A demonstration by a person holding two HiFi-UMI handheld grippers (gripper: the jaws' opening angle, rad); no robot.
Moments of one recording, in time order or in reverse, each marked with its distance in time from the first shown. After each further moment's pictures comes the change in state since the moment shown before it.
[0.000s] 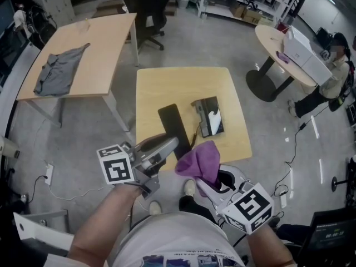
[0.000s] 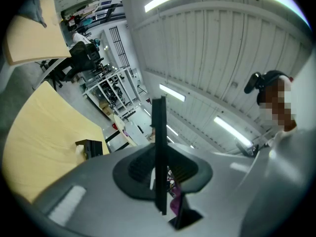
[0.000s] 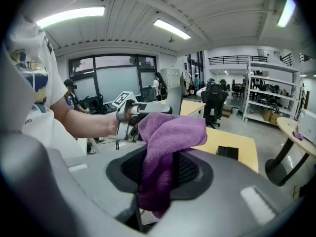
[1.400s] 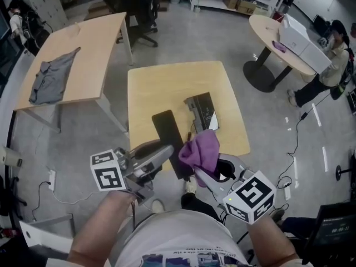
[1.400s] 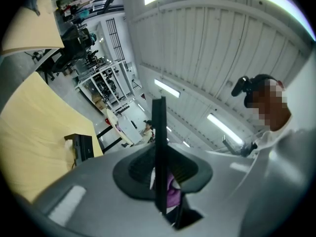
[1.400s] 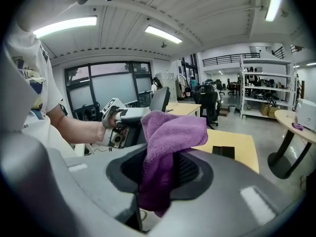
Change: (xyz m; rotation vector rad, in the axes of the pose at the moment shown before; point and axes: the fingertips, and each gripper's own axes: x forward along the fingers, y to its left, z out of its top) left arm 0.012 -0.015 -0.012 -0.002 0.058 -0.076; right arm 0.000 -0.040 0.003 0.082 -0.053 -0.007
